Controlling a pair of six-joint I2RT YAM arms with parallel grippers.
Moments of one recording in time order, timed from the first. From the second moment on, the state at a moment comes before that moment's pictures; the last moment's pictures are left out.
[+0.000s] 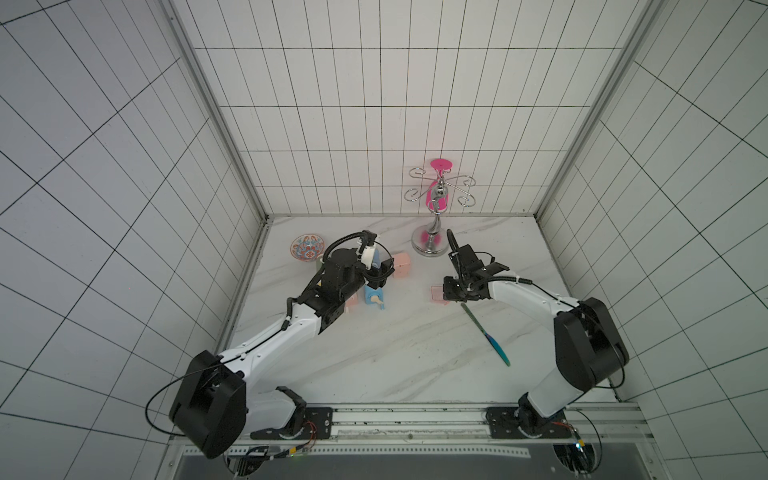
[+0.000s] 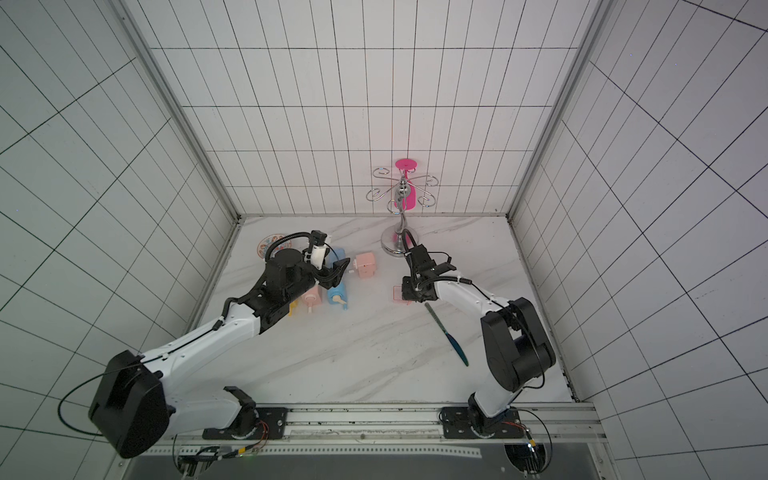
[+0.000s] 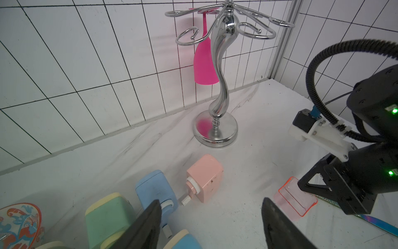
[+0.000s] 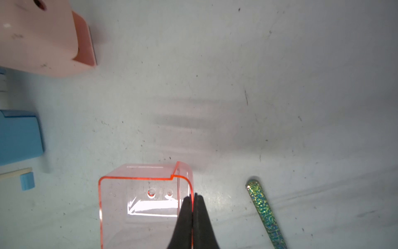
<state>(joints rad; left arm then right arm) -0.54 1.28 0.85 0.13 0.03 -0.04 0.48 1.63 1.07 -0.58 0.04 0.45</state>
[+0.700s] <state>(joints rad) -0.54 1.24 0.84 0.09 0.03 -0.01 0.53 1.67 1.06 -0.63 0.15 0.42</state>
